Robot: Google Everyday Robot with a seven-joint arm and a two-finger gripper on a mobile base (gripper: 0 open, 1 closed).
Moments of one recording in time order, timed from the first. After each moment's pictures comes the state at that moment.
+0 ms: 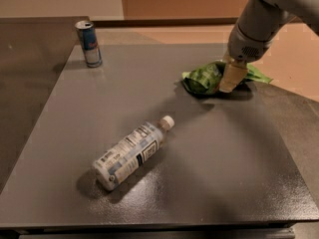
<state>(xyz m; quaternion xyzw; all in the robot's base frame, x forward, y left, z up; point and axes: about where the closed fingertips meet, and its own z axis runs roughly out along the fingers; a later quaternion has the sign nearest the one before) 0.602 -0.190 0.881 -0.61 0.78 -0.04 0.15</state>
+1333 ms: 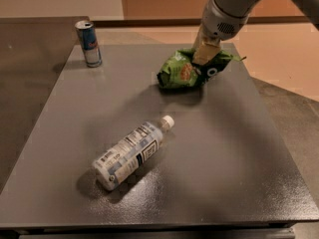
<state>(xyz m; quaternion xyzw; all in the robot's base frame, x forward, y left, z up) 0.619 -0.111 0.936 -0.66 0.72 -0.02 0.22</state>
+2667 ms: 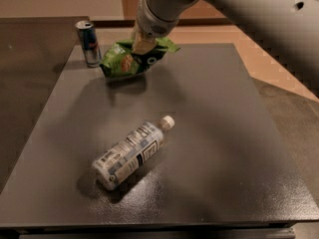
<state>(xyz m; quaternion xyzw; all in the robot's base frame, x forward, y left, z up) 0.657 0.044 0.949 -0.71 0.62 -0.04 0.34</state>
